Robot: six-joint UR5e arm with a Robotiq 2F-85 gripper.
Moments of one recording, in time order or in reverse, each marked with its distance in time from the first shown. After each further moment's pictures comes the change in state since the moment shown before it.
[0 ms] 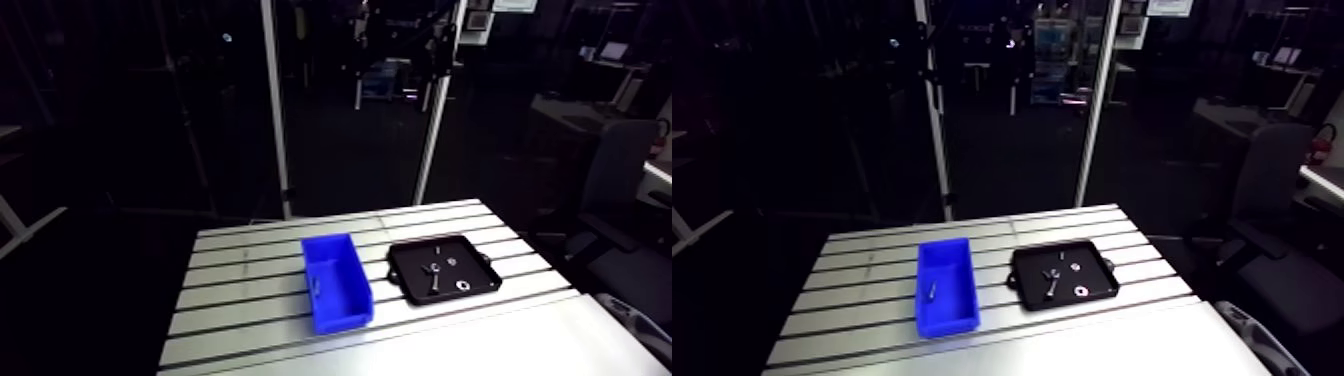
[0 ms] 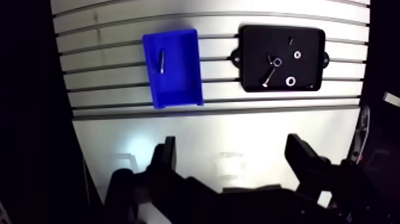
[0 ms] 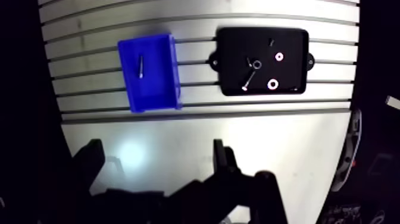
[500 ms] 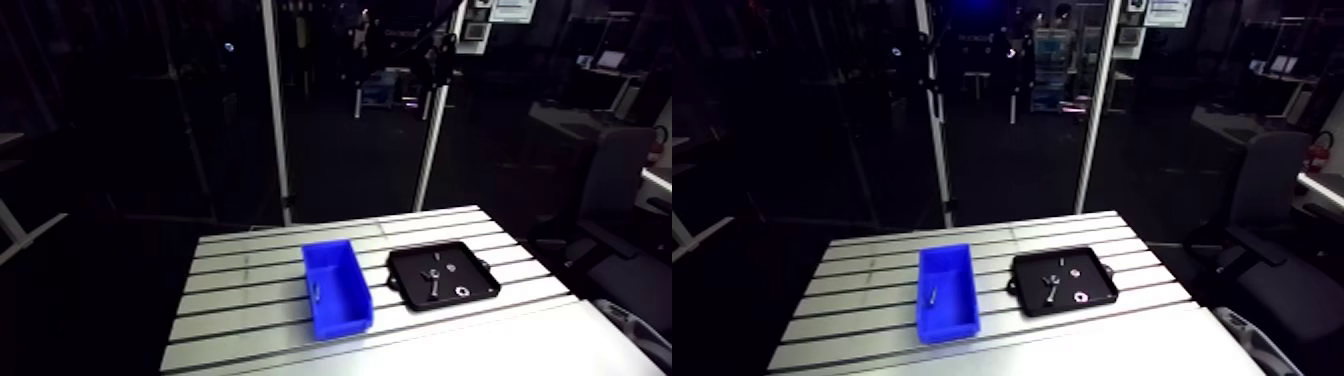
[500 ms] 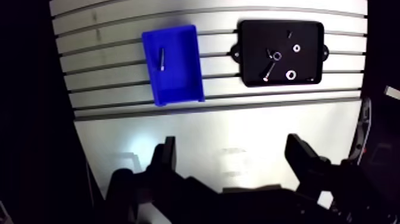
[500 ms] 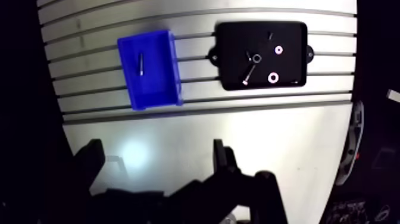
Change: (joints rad) arm 0.001 -0.027 0.022 -0.001 -0.002 0.032
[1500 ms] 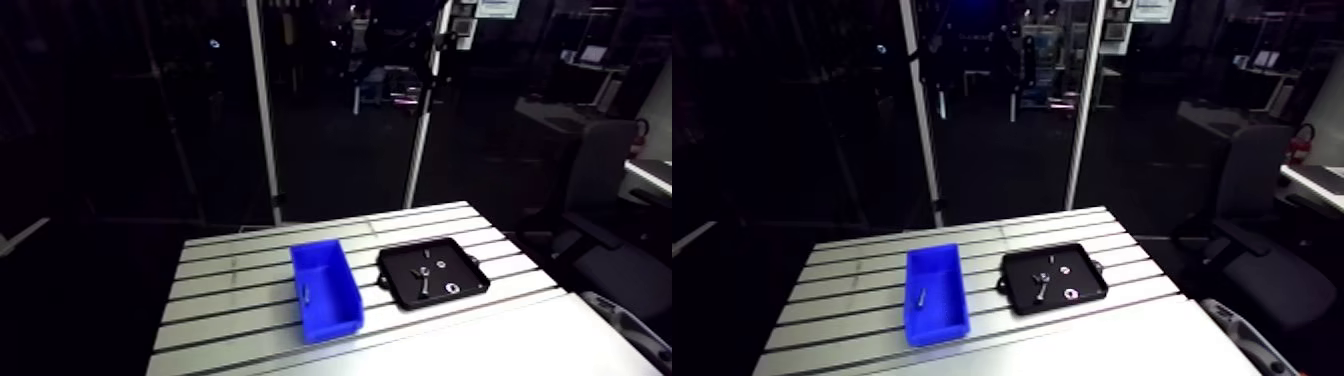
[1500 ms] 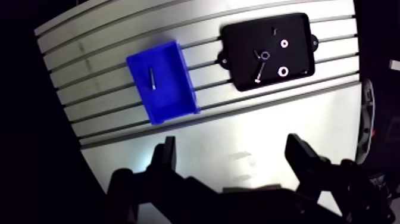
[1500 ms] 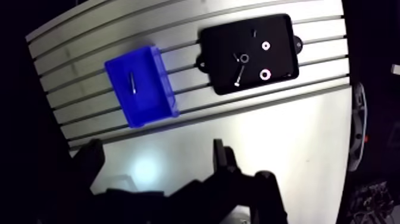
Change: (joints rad) arm -0.045 0.012 0.005 -0.040 -0.002 0.129
